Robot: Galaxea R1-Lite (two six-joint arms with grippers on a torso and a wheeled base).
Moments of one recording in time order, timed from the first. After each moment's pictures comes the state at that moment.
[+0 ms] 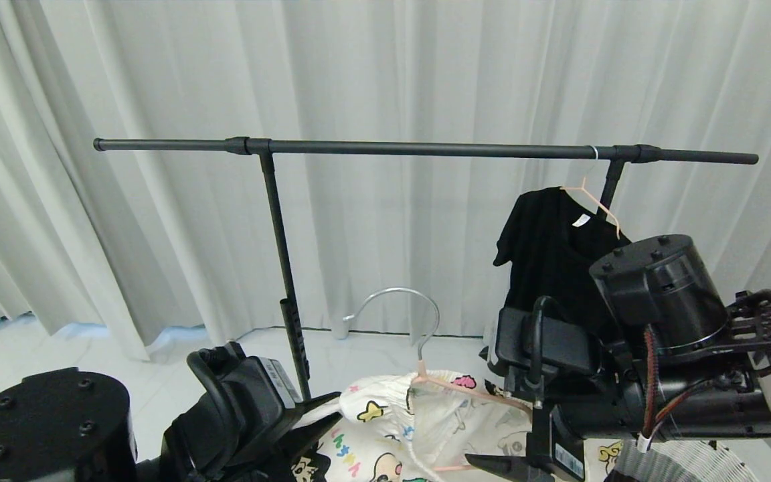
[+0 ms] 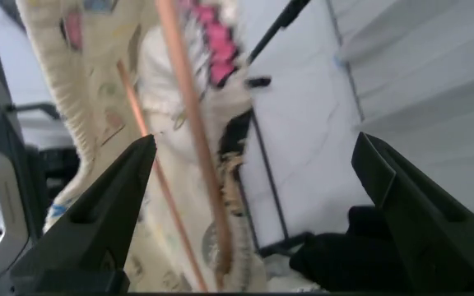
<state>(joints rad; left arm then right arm) -0.83 1.38 -0.30 -0.76 0.06 0.35 0.90 1.59 -0.91 0.00 0.17 -0.45</state>
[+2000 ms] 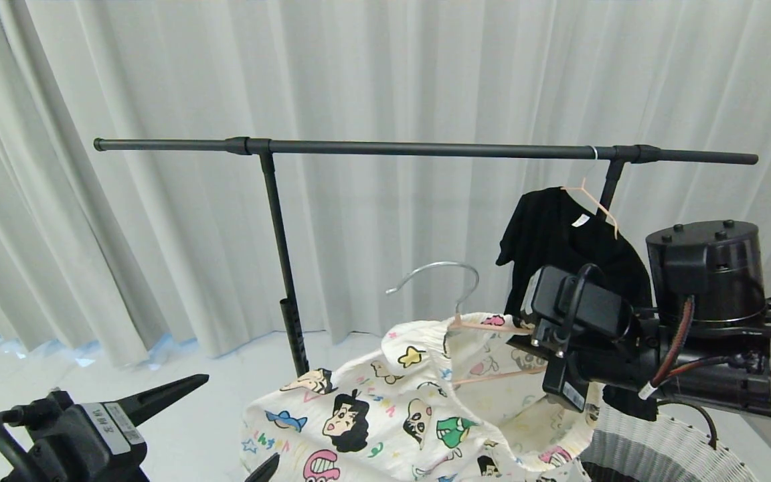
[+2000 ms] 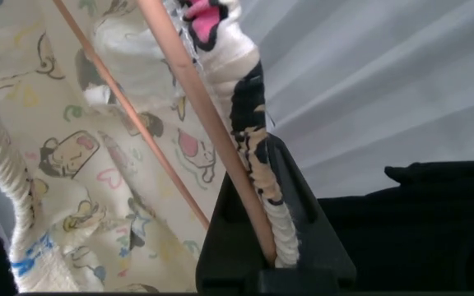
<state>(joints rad) -0.68 1.10 -0.06 -0.78 0.12 0.35 0.77 1.56 -0.78 -0.34 0.09 -0.56</state>
